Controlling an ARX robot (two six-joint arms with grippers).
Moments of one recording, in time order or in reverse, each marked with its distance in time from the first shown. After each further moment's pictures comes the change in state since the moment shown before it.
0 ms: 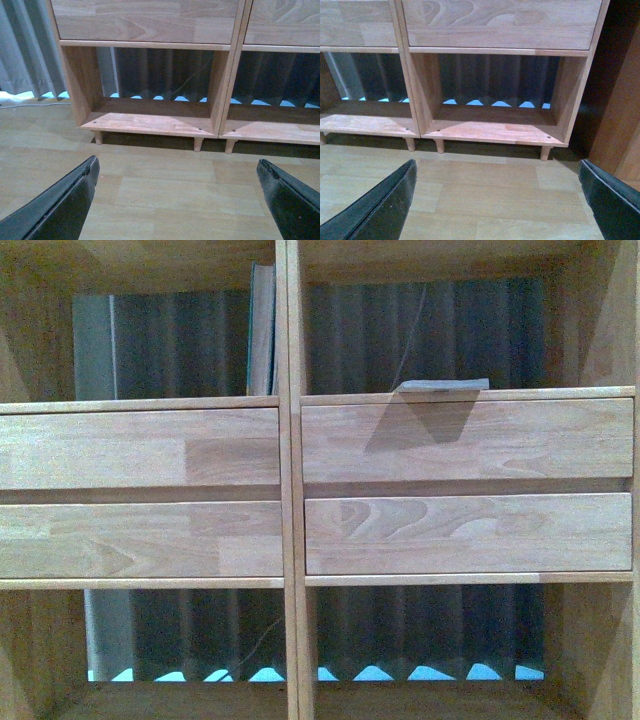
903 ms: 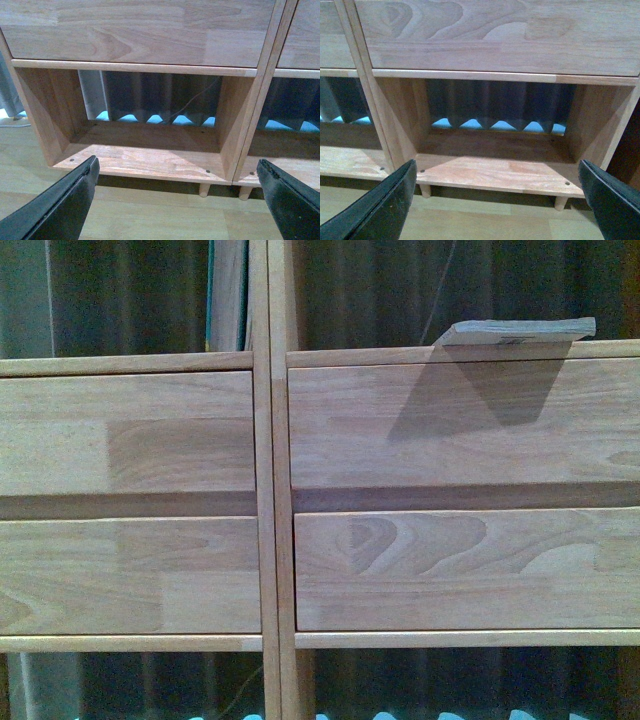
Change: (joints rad) left arm 0.000 0.000 0.000 0.000 0.000 0.000; right arm 0.000 0.000 0.000 0.000 0.000 0.000
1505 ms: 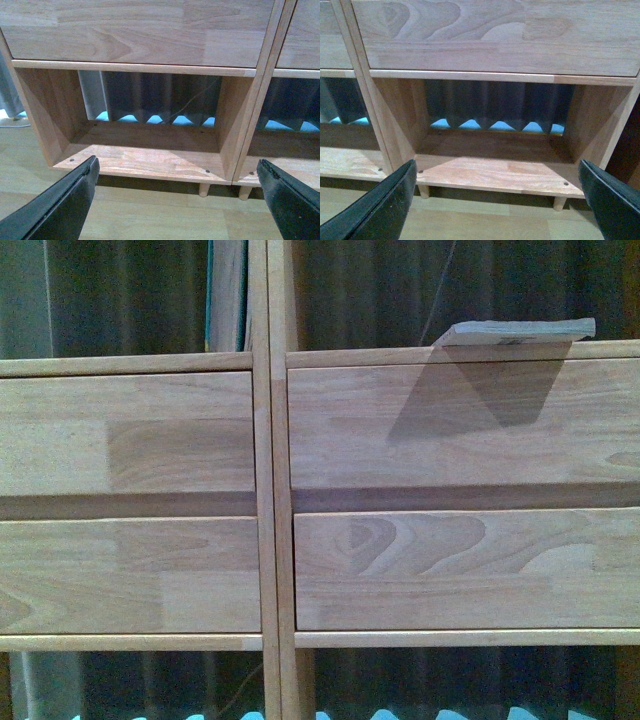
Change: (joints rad) left arm 0.000 0.000 0.000 0.000 0.000 0.000; right arm 0.000 0.000 0.000 0.000 0.000 0.000
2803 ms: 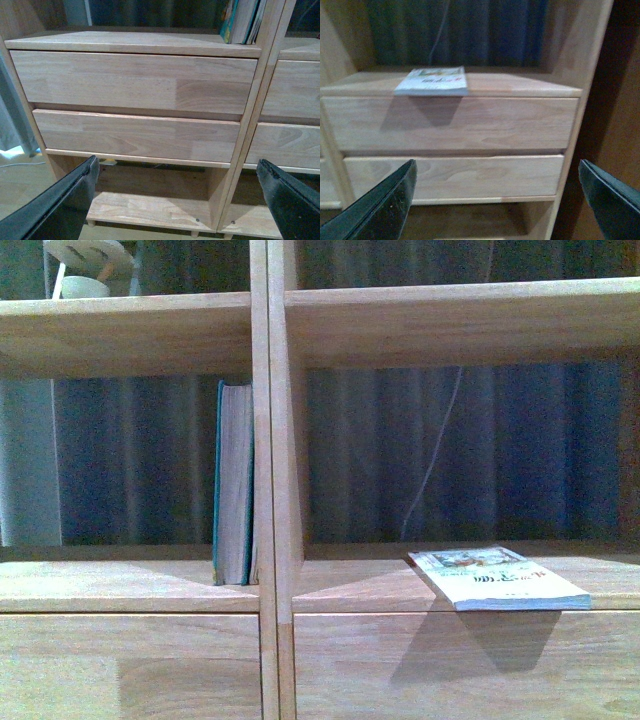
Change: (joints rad) left arm 0.000 0.000 0.000 0.000 0.000 0.000; right arm 0.104 0.036 -0.002 0.156 0.335 -0.059
